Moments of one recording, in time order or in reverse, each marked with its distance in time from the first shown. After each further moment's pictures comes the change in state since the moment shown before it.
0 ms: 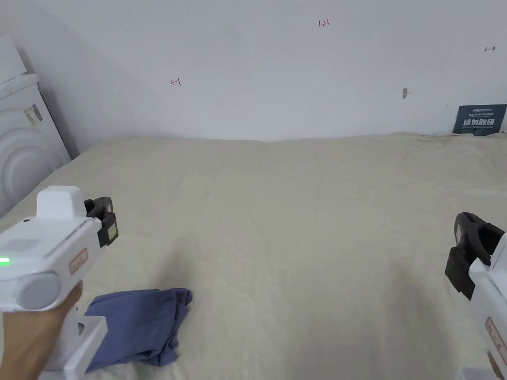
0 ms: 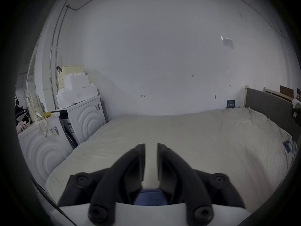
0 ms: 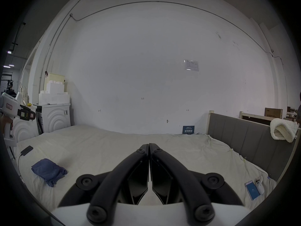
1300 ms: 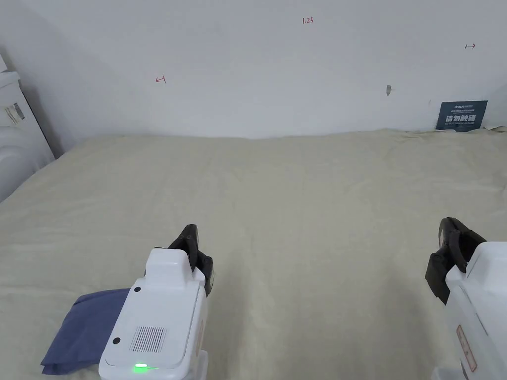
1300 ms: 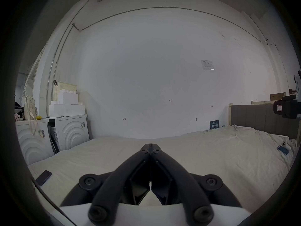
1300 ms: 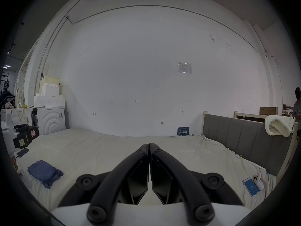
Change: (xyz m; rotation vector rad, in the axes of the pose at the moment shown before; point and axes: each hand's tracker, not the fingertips) left arm 0.146 -0.086 0.036 0.248 -0.078 -0.017; right arm 0.000 -0.020 0.010 0.029 -0.054 -0.003
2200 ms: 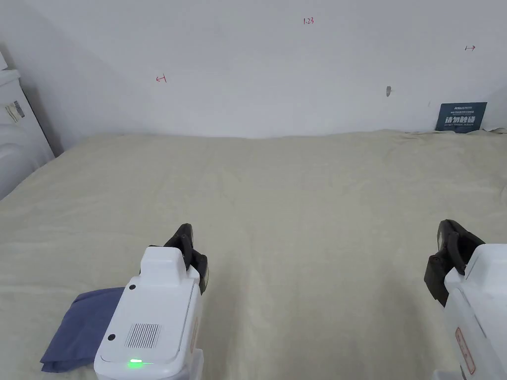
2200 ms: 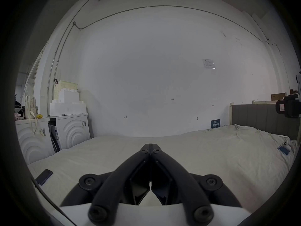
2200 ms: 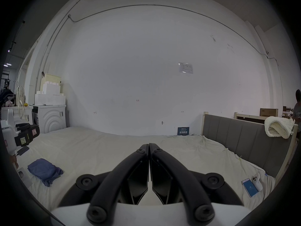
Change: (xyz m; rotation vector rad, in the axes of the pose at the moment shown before) left arm -0.006 -0.001 -0.001 -0.010 0.016 0.008; right arm -0.002 0.001 0.004 -0.005 0.004 0.008
